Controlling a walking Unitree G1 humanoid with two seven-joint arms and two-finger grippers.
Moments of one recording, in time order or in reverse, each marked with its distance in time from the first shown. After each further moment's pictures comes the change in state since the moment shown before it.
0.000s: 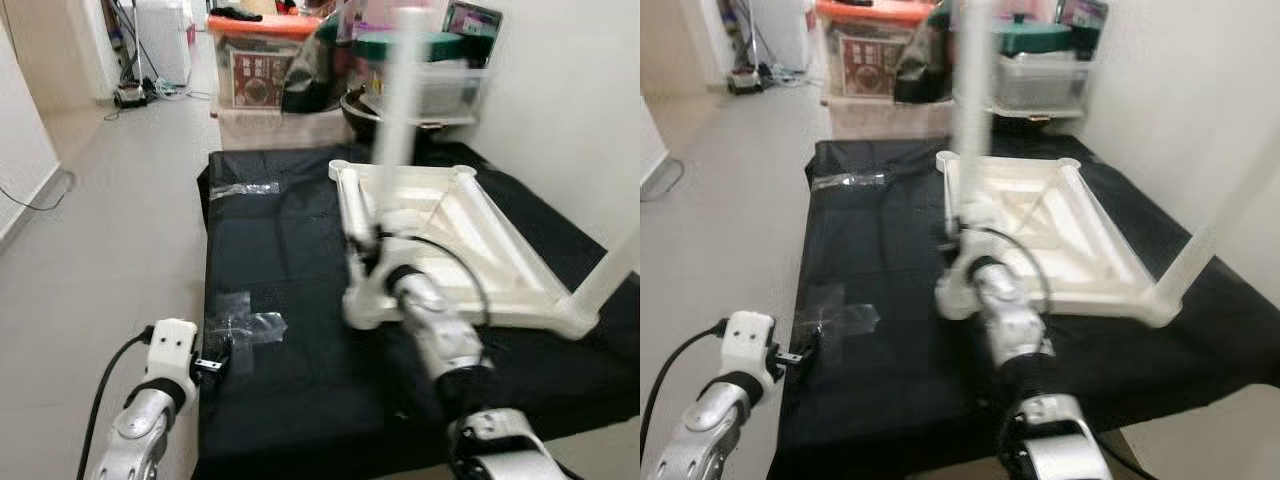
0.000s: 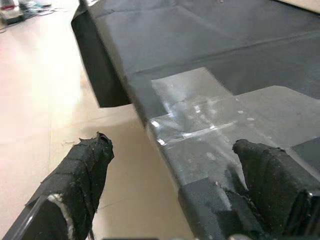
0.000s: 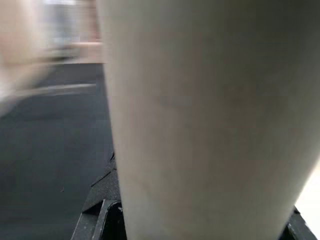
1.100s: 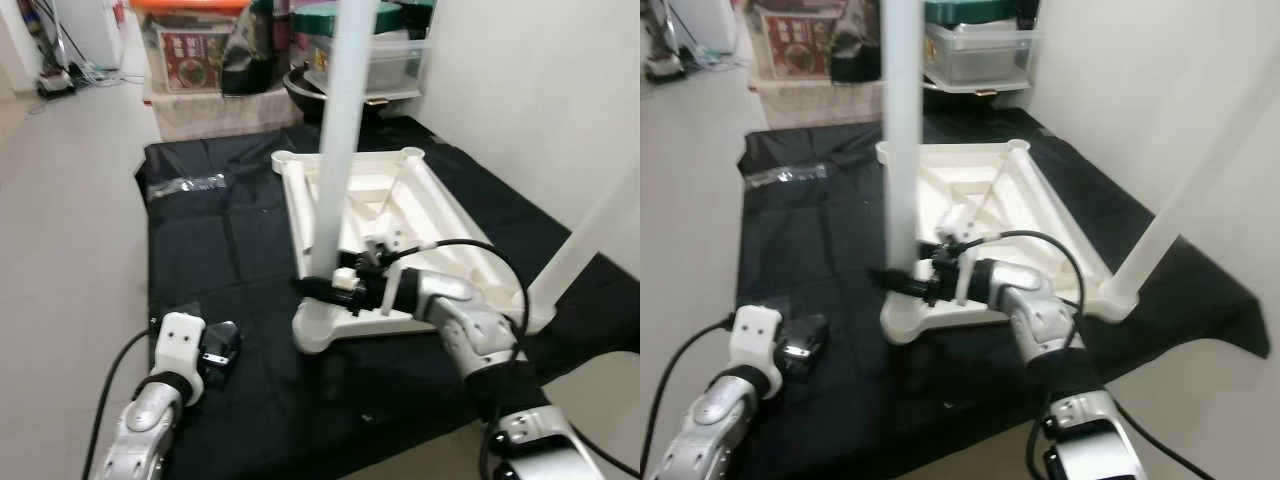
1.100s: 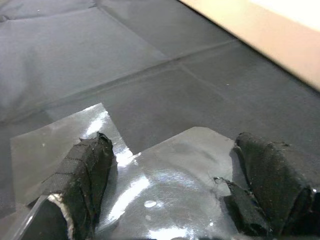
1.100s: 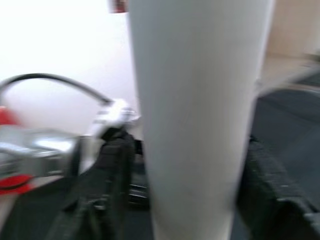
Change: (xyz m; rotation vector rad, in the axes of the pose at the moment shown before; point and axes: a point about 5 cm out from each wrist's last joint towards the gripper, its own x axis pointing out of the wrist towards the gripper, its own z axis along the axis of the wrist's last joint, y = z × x) left arm 0.003 -0.004 0.006 0.008 -0.033 -0.015; right arm -0.055 0.081 0.026 -0.072 -0.080 1.475
